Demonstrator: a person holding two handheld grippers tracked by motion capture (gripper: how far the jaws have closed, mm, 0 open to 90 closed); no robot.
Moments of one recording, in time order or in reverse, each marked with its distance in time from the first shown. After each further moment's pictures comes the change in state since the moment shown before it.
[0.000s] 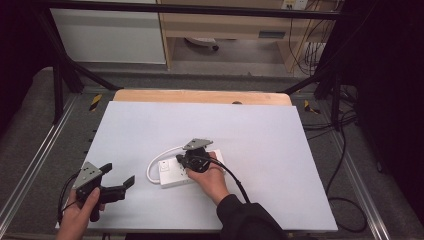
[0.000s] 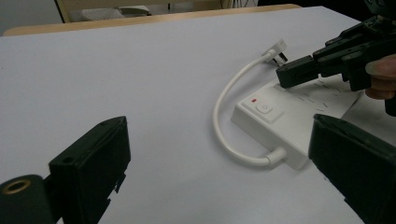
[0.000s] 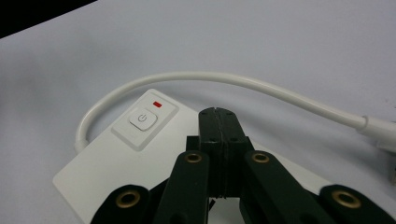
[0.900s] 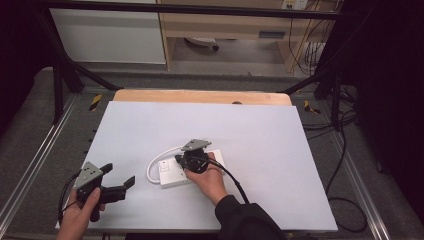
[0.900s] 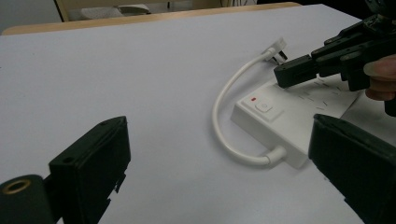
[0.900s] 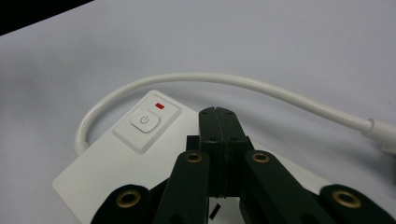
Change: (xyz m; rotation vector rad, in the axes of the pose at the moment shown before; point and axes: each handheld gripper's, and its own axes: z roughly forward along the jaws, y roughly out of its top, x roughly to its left) left arm 0.000 0.000 0.001 0.006 0.000 0.004; right arm 0.004 0.000 0.002 0.001 -0.011 -0.007
